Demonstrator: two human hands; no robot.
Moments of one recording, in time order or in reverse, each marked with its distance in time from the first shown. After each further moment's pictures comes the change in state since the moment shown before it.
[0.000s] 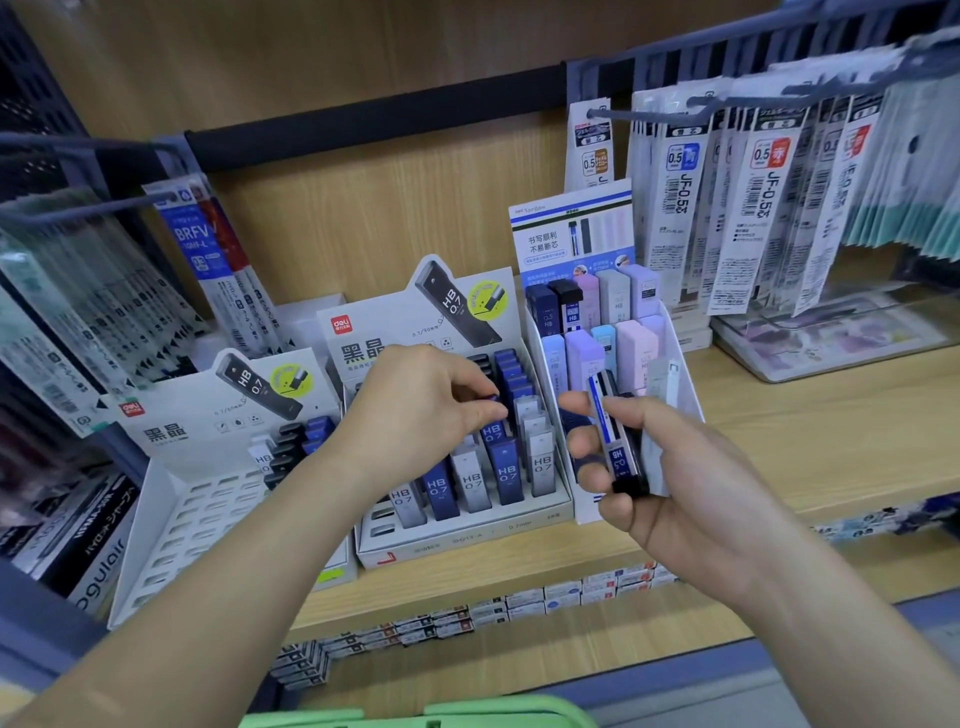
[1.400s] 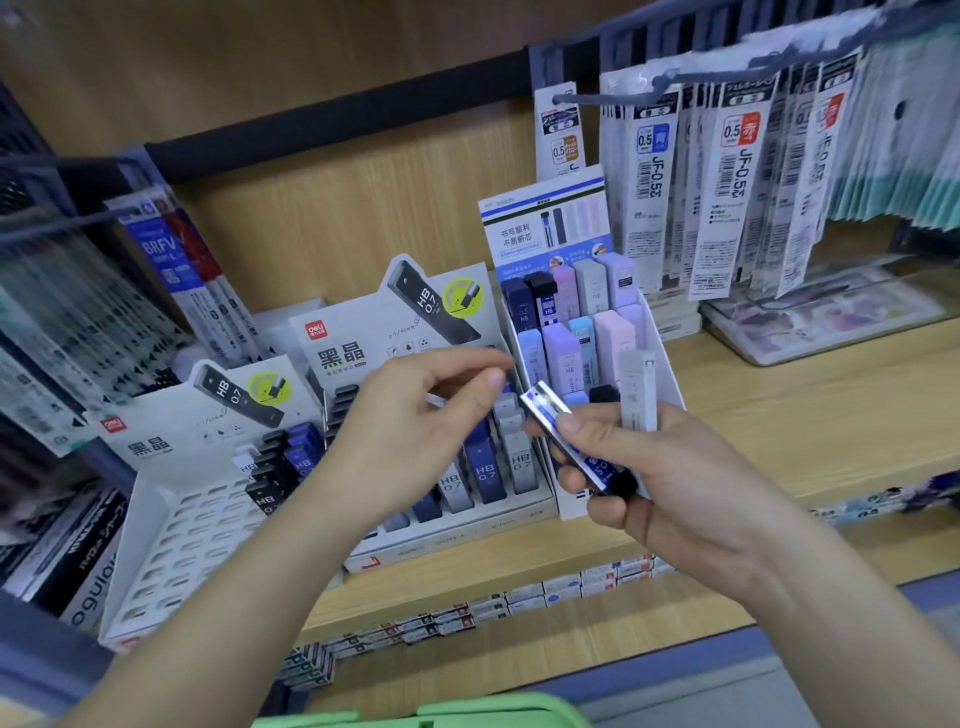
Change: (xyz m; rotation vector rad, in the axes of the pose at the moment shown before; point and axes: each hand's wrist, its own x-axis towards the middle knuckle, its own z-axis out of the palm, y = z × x) left_hand -0.018 0.026 0.004 -0.276 -0.019 0.035; right_hand -0.001 -0.005 -0.014 -0.154 -0.089 -0.035
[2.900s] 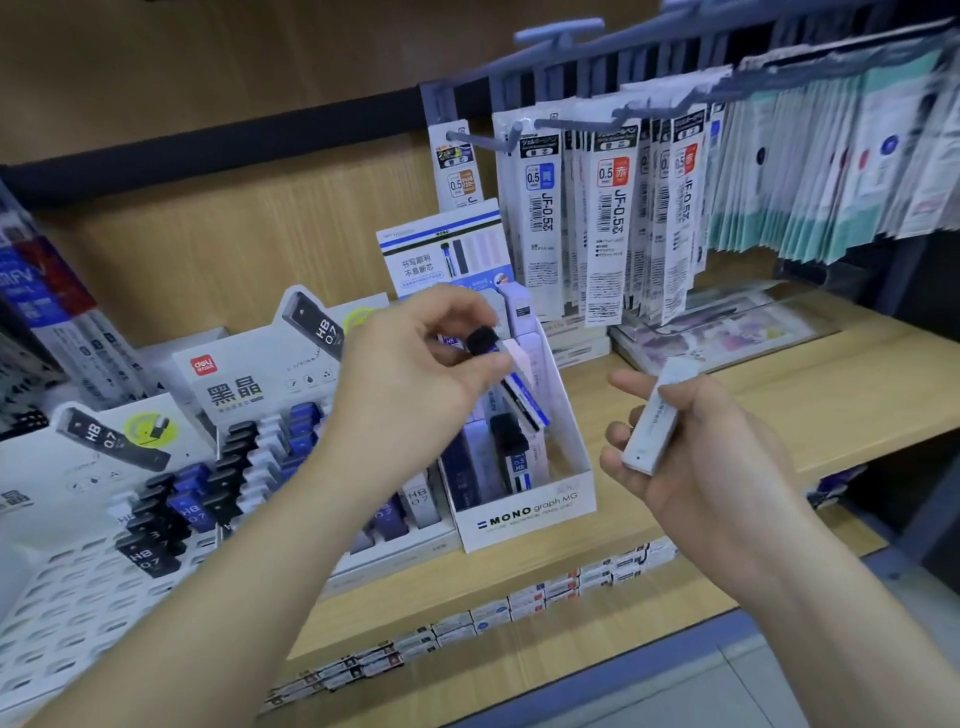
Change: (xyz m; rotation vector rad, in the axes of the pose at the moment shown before) left_hand 0.046 0.055 0.054 -0.209 0.182 0.108; right_hand -0.008 -0.026 -0.071 0.320 0.441 -0.176
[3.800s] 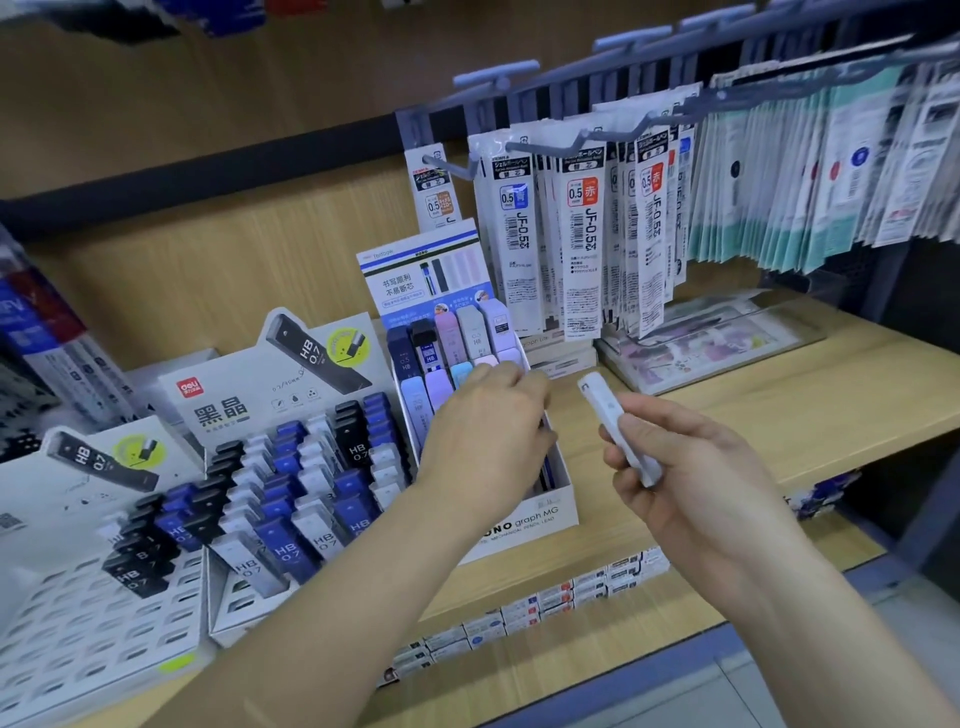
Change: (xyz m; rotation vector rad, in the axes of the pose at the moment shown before) left_hand 0.001 -0.022 0.069 0.804 -0.243 0.277; right_hand -0.001 -0.006 -0.018 -0.073 -0.031 -0.027
